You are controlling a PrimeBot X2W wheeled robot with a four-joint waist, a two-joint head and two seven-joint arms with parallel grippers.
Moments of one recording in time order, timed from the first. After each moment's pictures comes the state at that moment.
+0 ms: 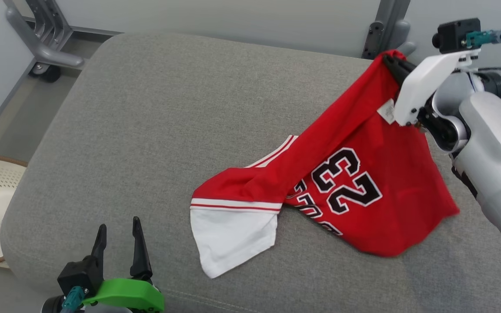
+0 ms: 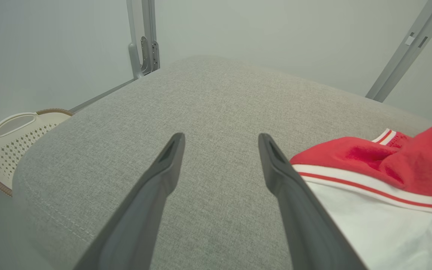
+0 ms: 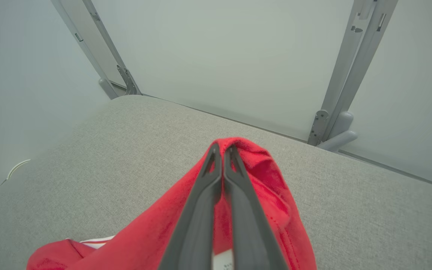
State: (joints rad) left arm -0.02 0.05 -0.11 0.27 -0.33 0.08 -0.26; right arm -0.95 -0.38 0.62 0.77 0.83 0.13 0.15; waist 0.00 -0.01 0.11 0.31
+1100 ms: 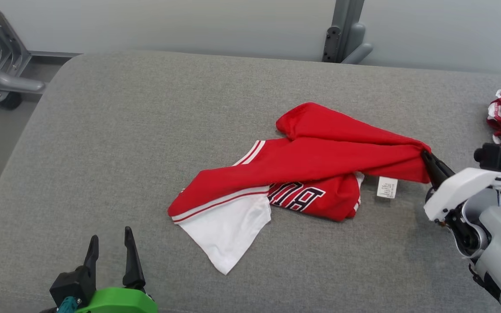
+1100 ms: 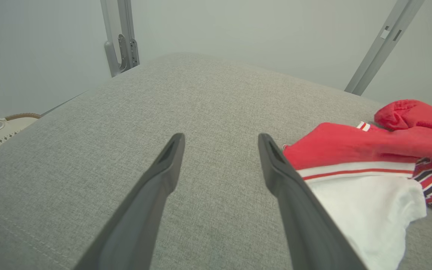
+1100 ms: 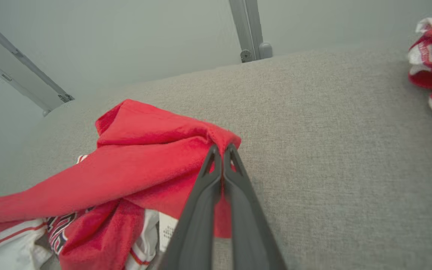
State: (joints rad) left arm 0.02 0.05 -0.08 0.26 -0.33 0.08 -0.26; right arm -0.61 -0.46 0.65 0.79 1.05 0.13 -0.19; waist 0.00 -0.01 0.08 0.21
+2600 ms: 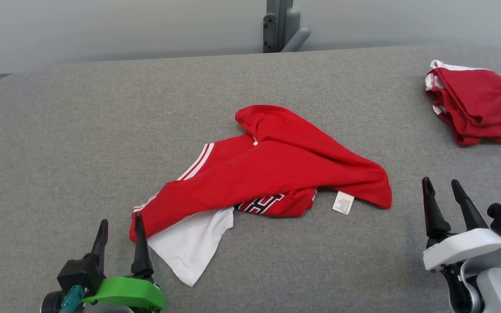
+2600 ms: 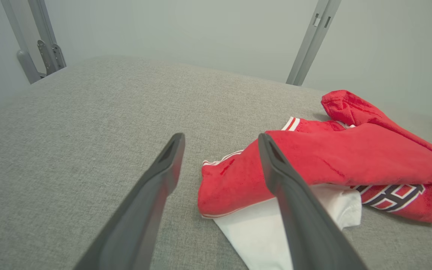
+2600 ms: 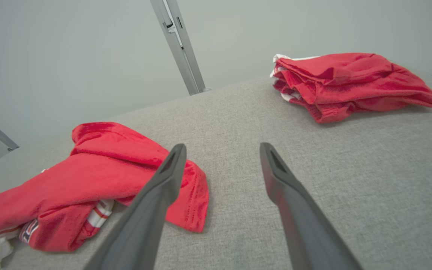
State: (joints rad) left arm -0.02 0.05 -0.11 0.25 -0.32 0.05 -0.26; right arm -0.15 -0.25 0.07 0.38 0.54 0.13 -0.26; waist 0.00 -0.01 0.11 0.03
